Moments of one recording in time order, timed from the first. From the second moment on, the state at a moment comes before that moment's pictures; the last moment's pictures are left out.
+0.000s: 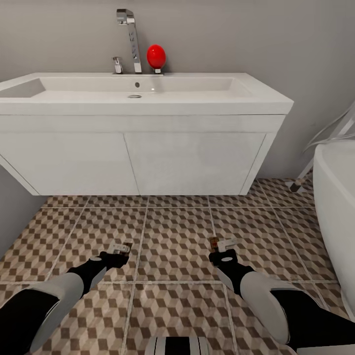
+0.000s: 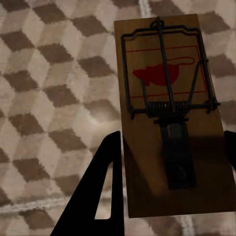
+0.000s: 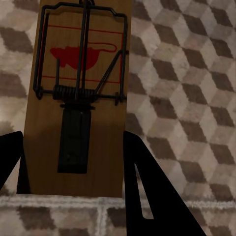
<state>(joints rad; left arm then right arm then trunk) -0.96 0.09 -0.30 -0.01 0.12 -0.01 -0.09 -0.97 0.12 -0.04 0.03 0.26 -0.02 -0.29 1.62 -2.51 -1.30</state>
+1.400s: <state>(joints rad) -0.96 0.05 -0.29 -0.02 0.19 -0.08 -0.09 -0.94 0.11 -0.04 0.03 0.25 -0.08 -0.29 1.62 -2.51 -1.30</state>
